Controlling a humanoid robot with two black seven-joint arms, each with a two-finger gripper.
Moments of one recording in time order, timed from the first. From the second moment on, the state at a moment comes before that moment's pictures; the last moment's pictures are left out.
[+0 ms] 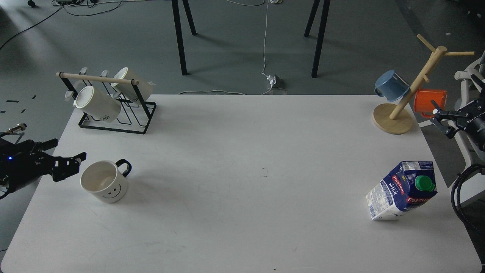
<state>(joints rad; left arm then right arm) -0.63 0.91 -0.08 -0.79 1.99 0.31 -0.49 0.42 -0.68 1.02 0.75 0.28 0.49 -0.02</state>
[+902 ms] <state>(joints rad) -0.57 0.83 -0.07 -0.81 2.00 0.26 -0.49 0.40 -0.67 1.02 0.73 0.28 0.49 -0.02</state>
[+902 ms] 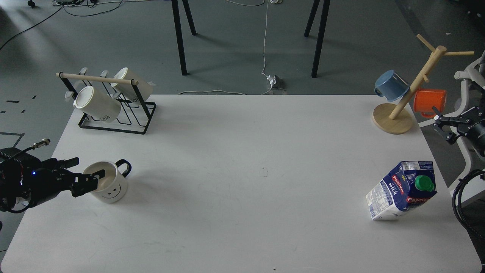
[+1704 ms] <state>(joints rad) -0.57 0.80 -0.07 -0.78 2.01 0.27 -0.49 0.36 -0.68 1.02 0.72 0.28 0.49 0.00</state>
